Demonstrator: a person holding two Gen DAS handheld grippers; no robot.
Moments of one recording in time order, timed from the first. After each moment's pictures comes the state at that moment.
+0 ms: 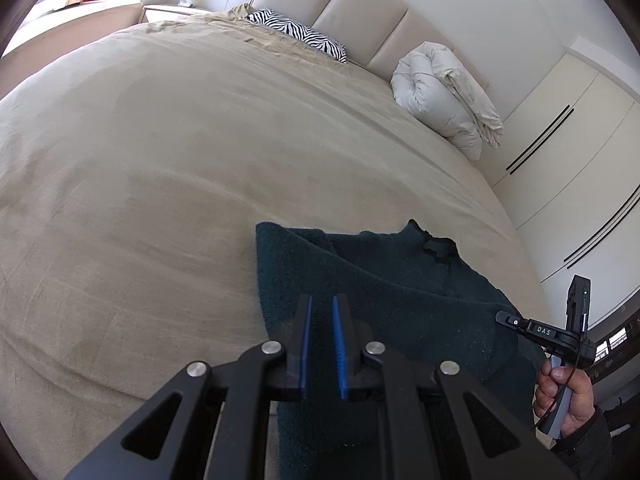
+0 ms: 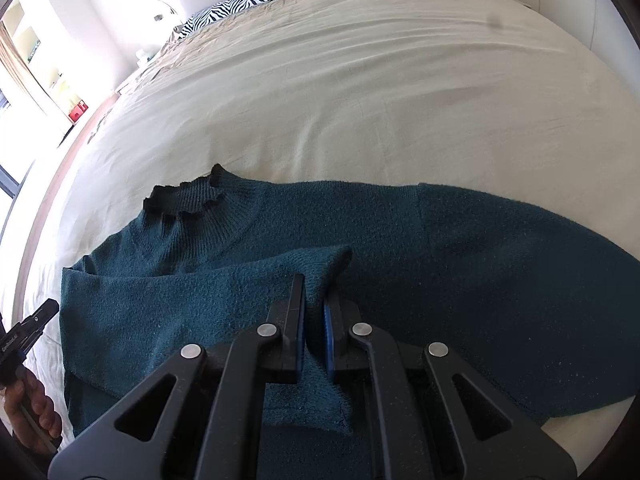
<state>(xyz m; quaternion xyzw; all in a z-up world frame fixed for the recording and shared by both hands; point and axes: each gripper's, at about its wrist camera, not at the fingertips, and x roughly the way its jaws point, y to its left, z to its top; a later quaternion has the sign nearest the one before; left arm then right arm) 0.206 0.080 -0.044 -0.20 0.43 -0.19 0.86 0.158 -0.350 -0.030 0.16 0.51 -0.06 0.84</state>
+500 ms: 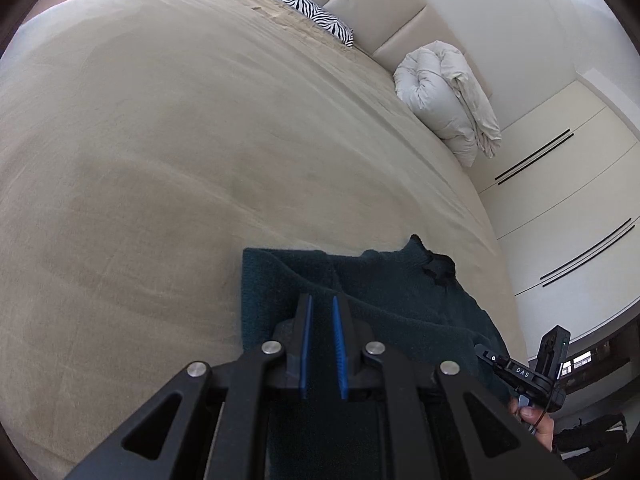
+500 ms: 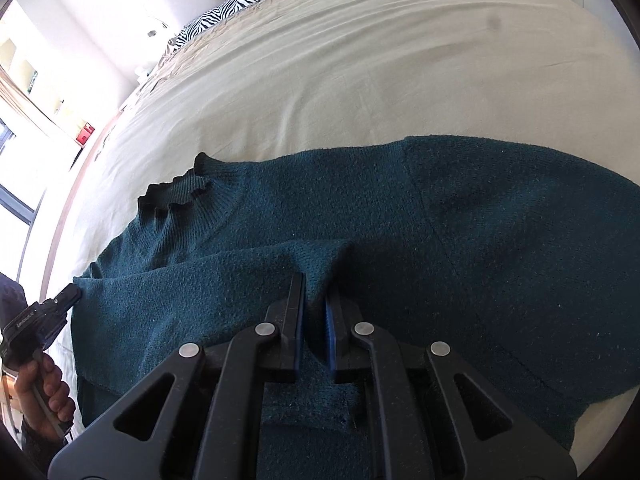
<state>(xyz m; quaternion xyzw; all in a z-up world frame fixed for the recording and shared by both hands) 0.260 0.088 -0.078 -0.28 0.47 -0.21 0.81 0.142 -0.364 -0.052 0.23 0.49 -0.04 0.84</state>
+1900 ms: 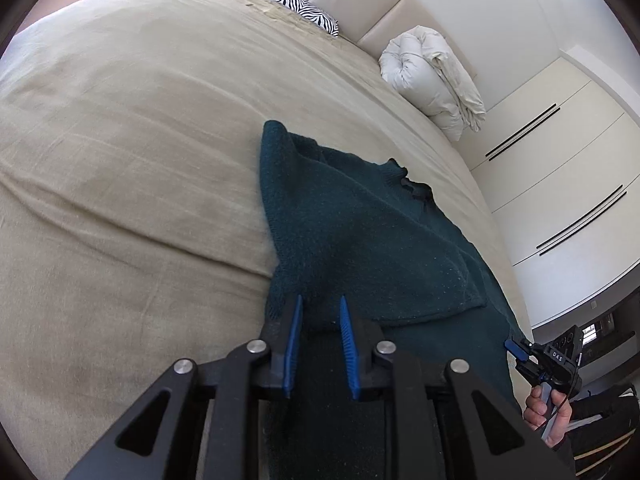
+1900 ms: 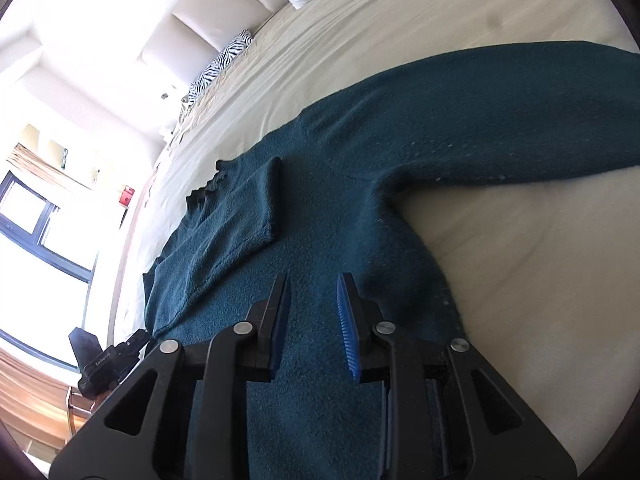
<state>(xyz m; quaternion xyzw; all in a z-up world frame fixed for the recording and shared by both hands) 0.140 0.096 -0.063 -0.23 0.46 -0.24 0.82 -0.048 -0.423 -0.030 0.37 0.40 -0.04 0.84</state>
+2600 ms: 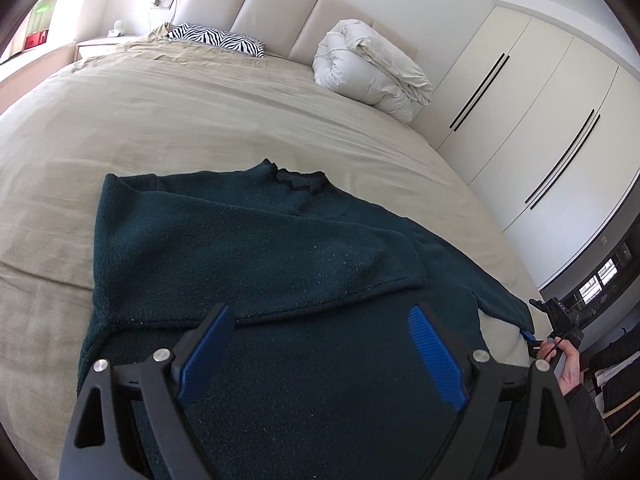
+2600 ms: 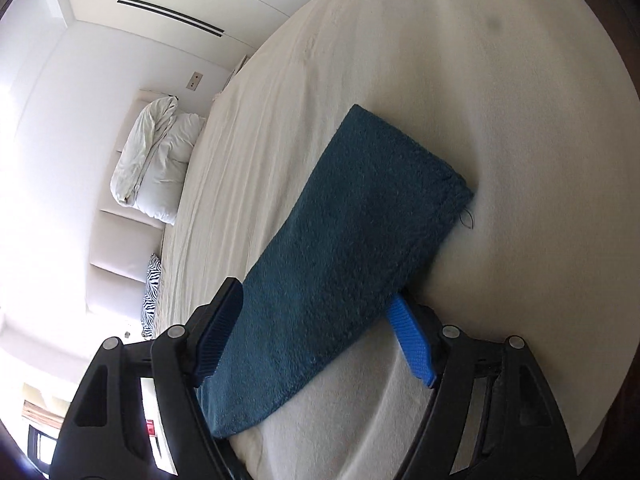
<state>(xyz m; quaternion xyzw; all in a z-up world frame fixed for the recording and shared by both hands) 0.092 -0.033 -0.001 -0.13 0.40 -0.27 0.86 -0.205 -0.673 -0.050 0.57 0.17 -0.30 0.74</state>
